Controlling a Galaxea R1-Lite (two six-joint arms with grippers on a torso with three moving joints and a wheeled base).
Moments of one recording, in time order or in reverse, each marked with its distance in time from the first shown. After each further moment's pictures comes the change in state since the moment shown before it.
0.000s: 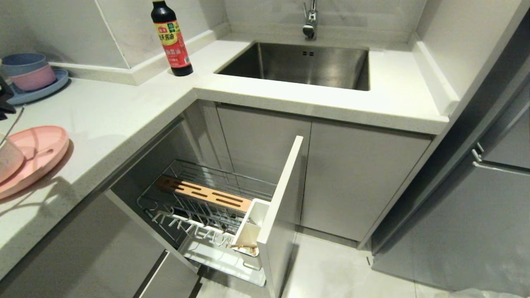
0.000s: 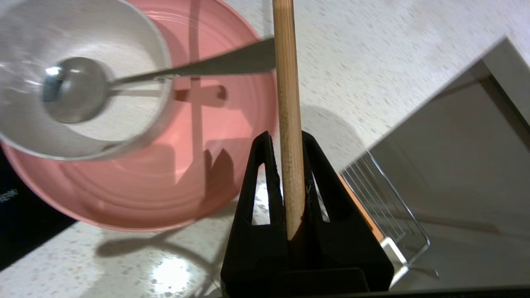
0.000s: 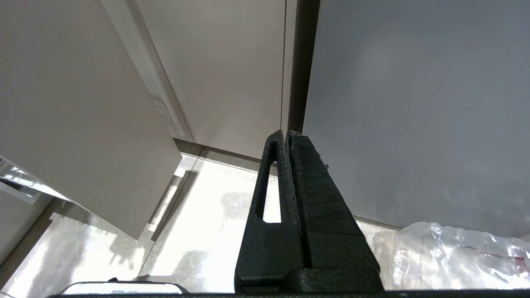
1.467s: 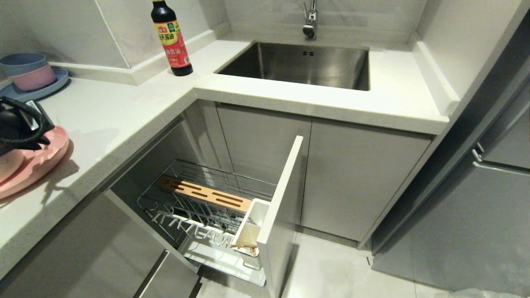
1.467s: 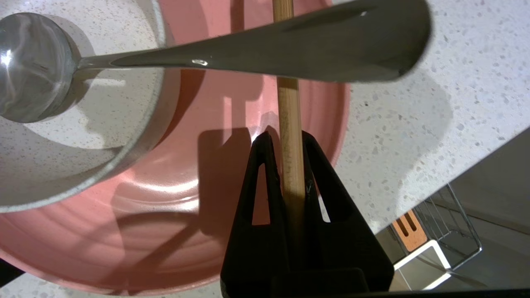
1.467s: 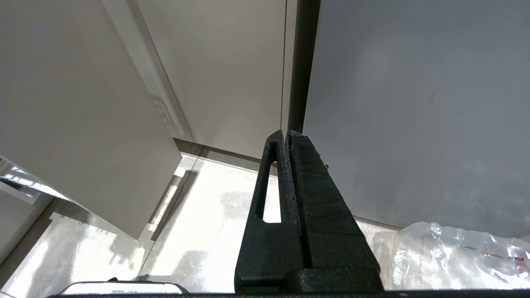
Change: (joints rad) left arm 0.057 0.155 0.053 -0.016 -0.026 0.002; right arm 0.000 0.000 0.000 0.000 0.000 0.000
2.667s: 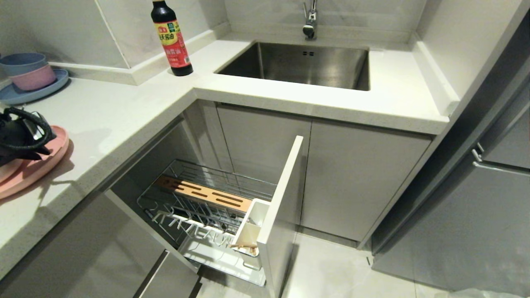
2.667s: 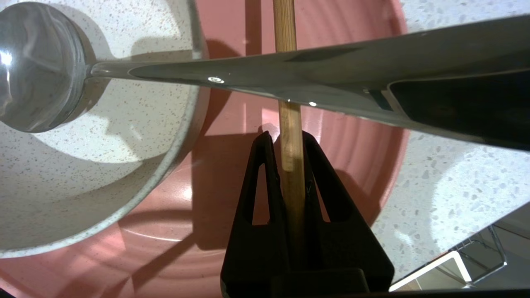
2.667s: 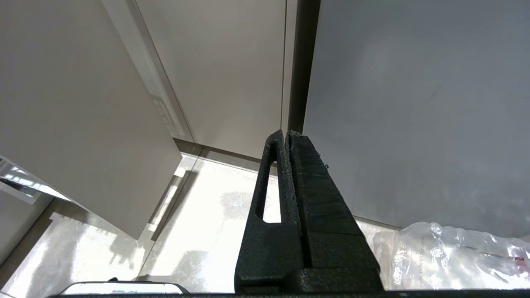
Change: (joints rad) left arm 0.045 0.053 0.006 0.003 -0.002 0.003; right arm 0.000 0.000 0.000 0.000 0.000 0.000
